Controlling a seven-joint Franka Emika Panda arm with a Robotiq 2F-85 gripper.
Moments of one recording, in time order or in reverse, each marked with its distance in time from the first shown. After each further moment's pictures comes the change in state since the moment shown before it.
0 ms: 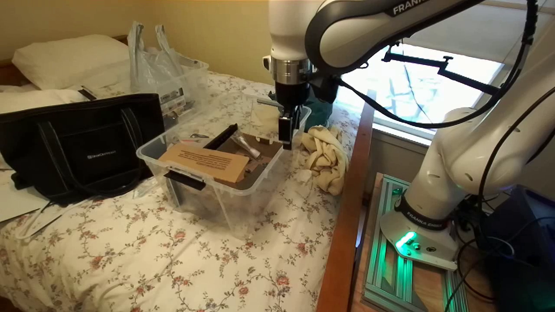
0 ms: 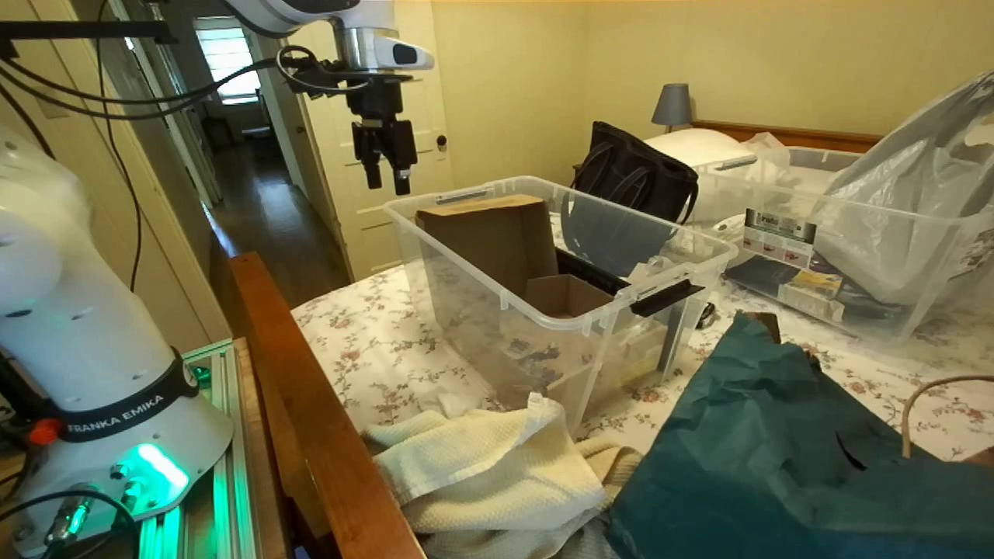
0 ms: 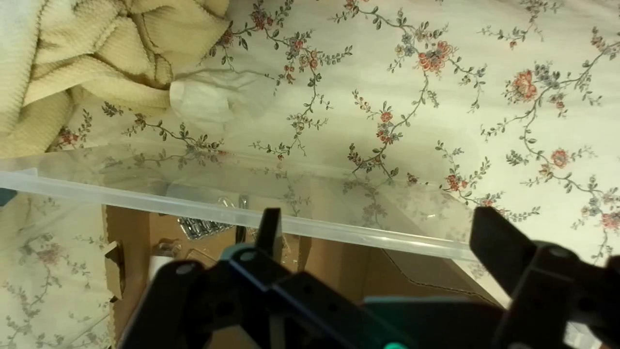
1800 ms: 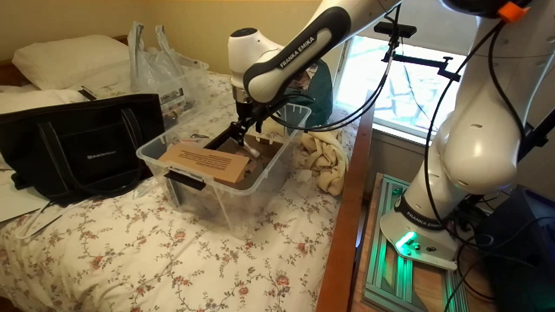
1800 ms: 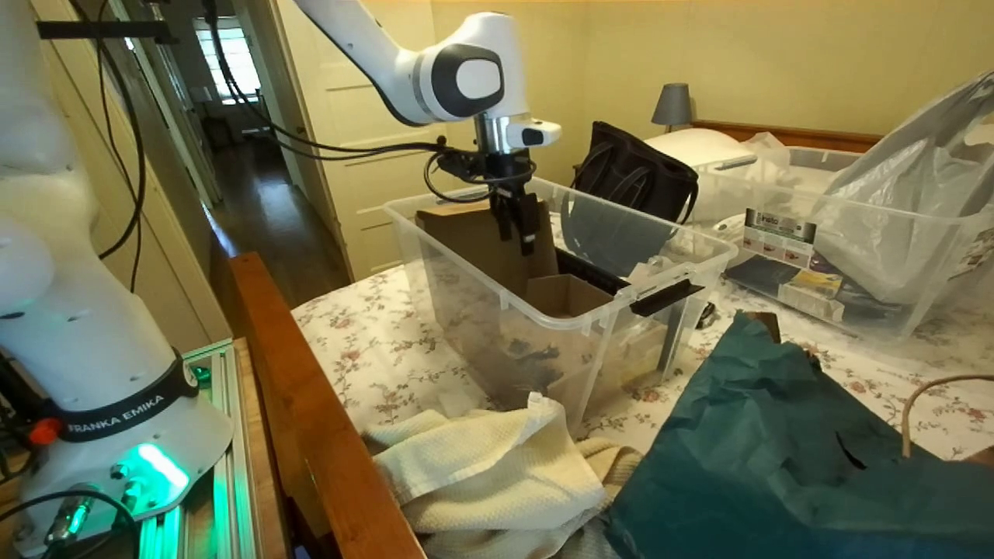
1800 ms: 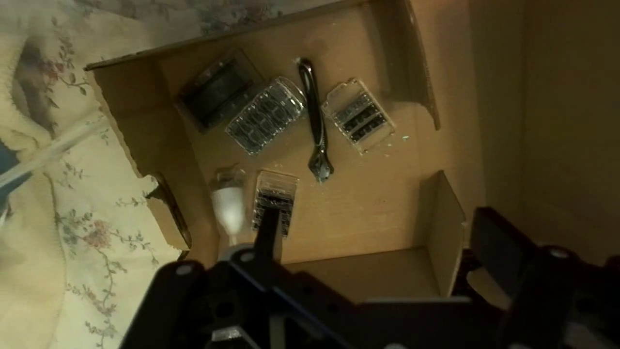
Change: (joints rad) arm -0.048 0.606 -0.172 0.334 -0.155 0.373 0.257
